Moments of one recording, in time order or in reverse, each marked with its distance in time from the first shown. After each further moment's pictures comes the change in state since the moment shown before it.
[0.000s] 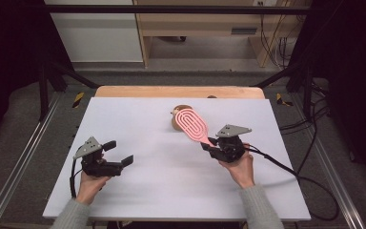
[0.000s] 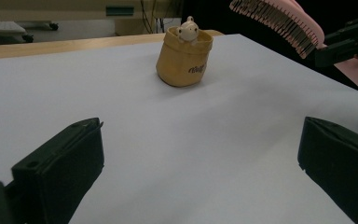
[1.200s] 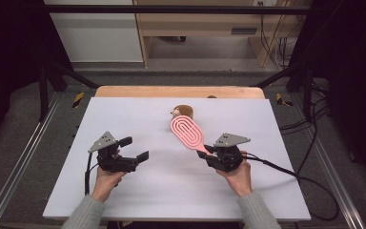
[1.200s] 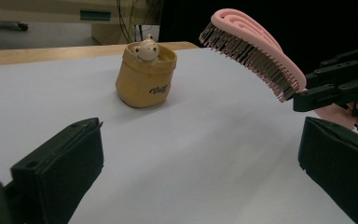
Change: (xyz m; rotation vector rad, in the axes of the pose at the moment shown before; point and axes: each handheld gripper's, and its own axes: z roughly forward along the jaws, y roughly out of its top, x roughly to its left) left arm -0.028 0.017 0.033 -0.025 -0.086 -0.041; right arm 0.020 -0.013 -0.003 -0.036 0.050 -0.012
